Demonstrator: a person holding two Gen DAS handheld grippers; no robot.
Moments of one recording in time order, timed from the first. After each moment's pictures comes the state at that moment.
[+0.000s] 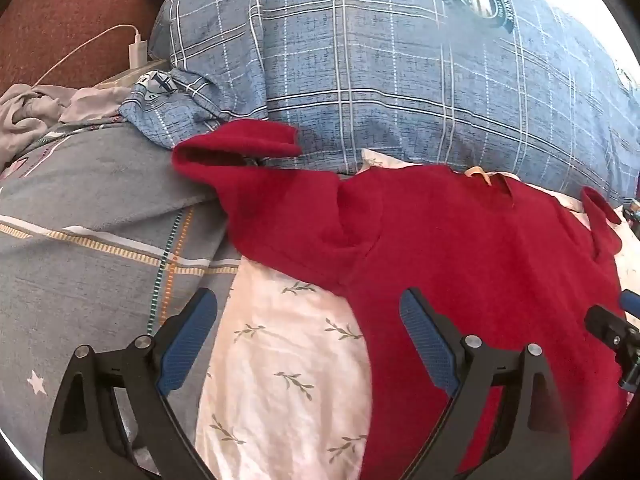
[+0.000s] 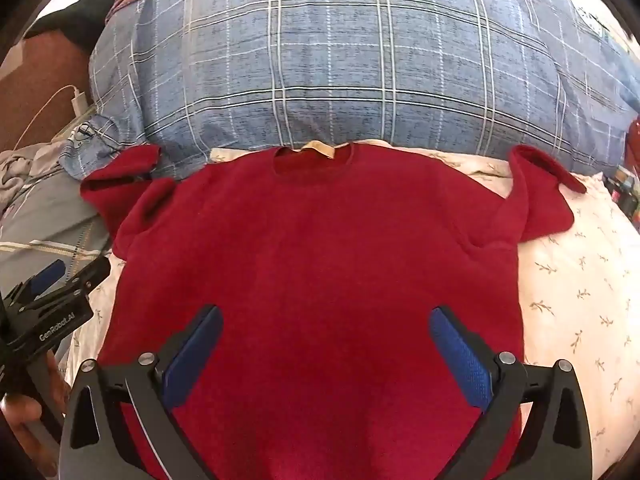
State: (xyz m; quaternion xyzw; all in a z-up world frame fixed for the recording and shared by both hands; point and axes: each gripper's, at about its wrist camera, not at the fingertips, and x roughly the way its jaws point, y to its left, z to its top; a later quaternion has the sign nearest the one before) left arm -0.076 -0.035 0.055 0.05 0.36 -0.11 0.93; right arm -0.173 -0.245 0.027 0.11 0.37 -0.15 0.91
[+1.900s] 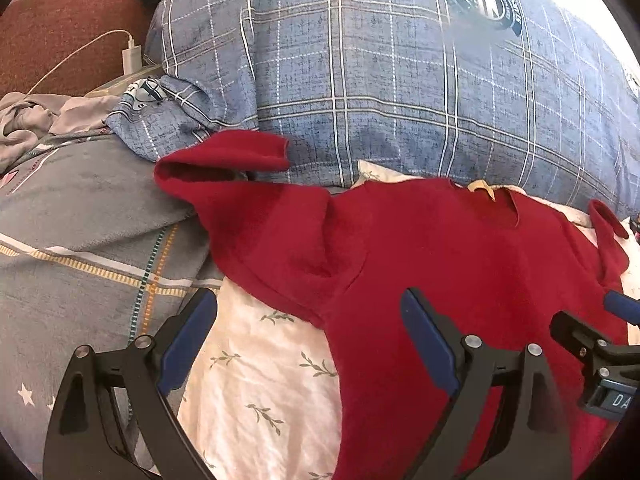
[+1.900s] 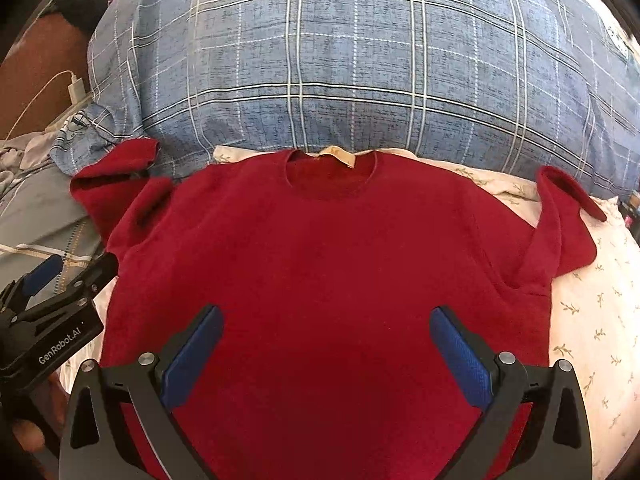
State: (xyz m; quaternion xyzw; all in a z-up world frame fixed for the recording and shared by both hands) left arm -0.054 -0.057 0.059 0.04 0.35 -0.09 0.93; right arm -0.126 -0.242 0.028 0.08 0.37 -0.13 0.91
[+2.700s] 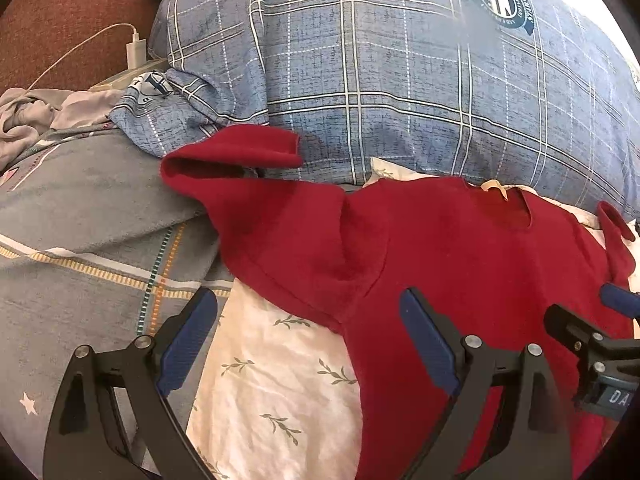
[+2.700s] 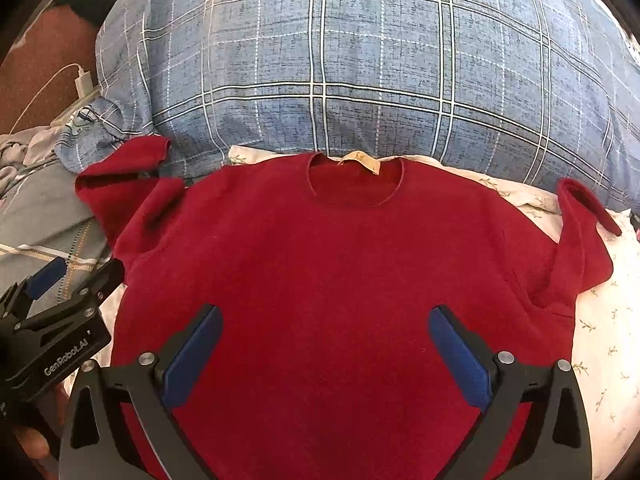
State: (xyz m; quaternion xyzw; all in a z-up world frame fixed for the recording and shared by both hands) left arm -0.045 -0.050 0.055 0.05 0.36 -0.09 0.93; right arm -0.105 -0.233 0.024 0.08 0.38 -0.12 0.91
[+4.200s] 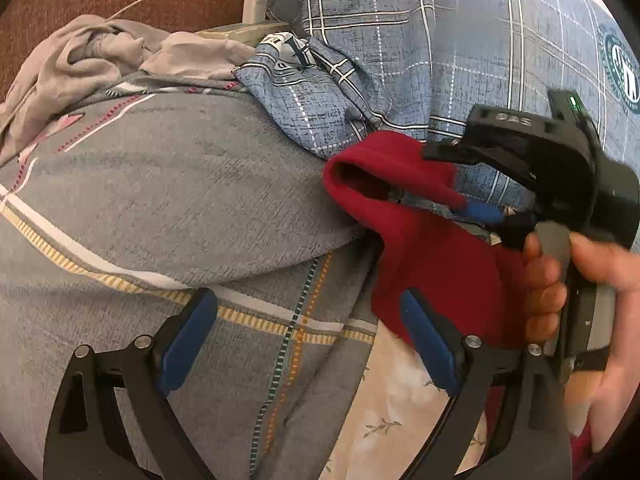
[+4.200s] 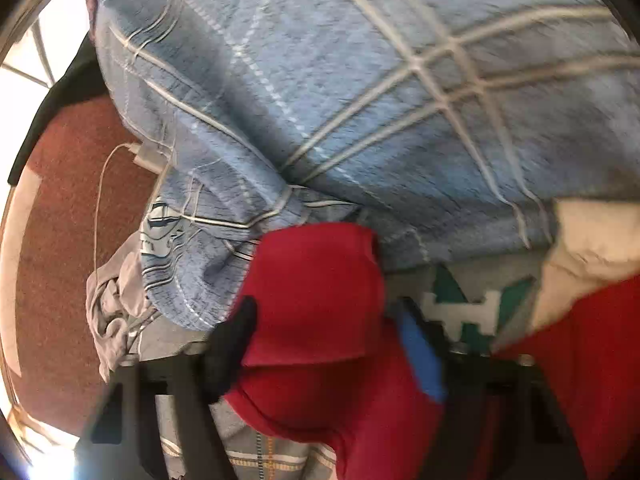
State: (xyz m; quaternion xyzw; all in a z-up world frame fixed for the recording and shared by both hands) left arm 0.009 0.044 0.057 -0.03 0.39 0.05 0.92; right arm 0.150 -0.153 0.011 0.34 0.40 0.20 0.82
